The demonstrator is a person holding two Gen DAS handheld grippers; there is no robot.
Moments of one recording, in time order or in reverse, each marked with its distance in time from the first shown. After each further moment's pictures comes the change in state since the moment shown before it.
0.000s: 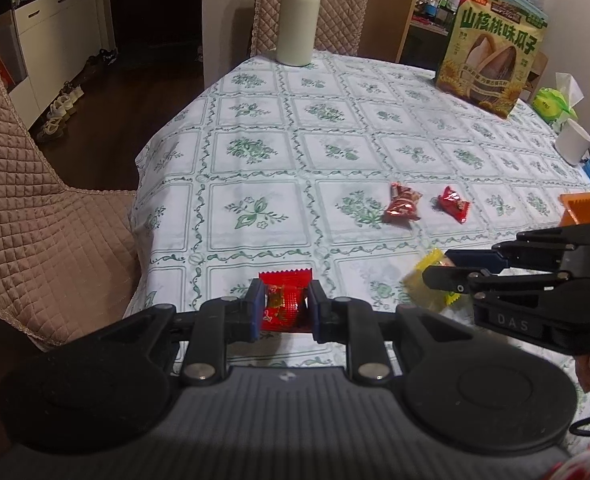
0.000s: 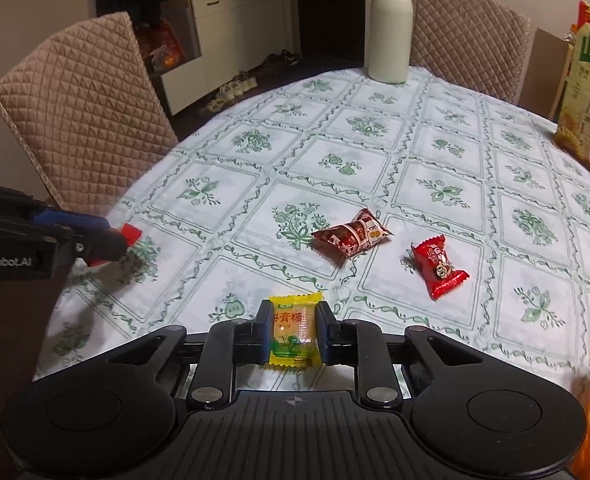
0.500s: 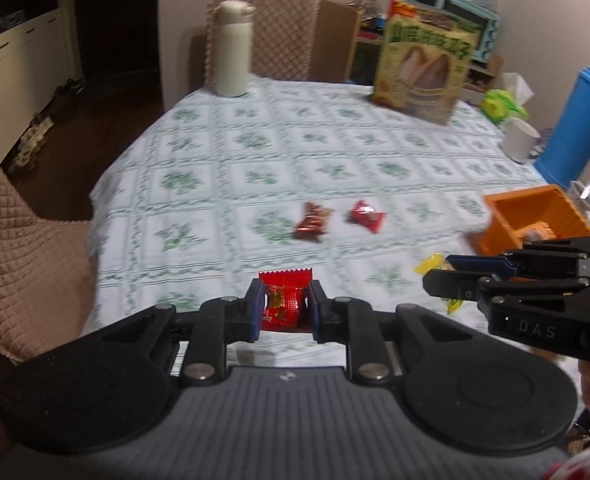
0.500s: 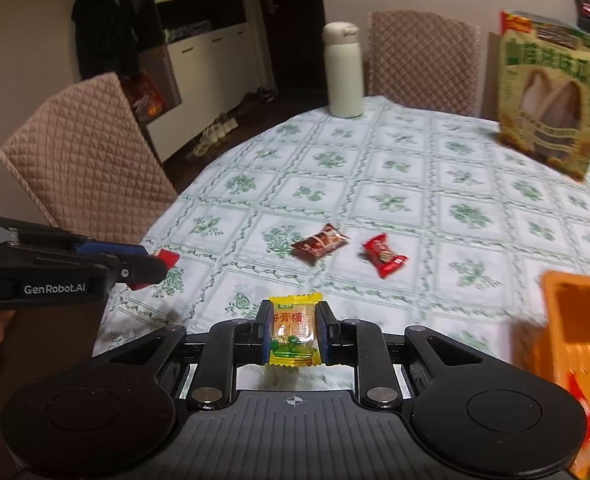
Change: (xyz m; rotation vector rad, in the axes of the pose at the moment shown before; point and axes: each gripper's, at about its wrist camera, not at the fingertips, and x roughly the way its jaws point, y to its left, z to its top) left arm -0.044 -0.066 -0.001 0.077 -0.063 -0.090; right arm -0.098 -0.012 -0.024 0.129 -0.114 -0.012
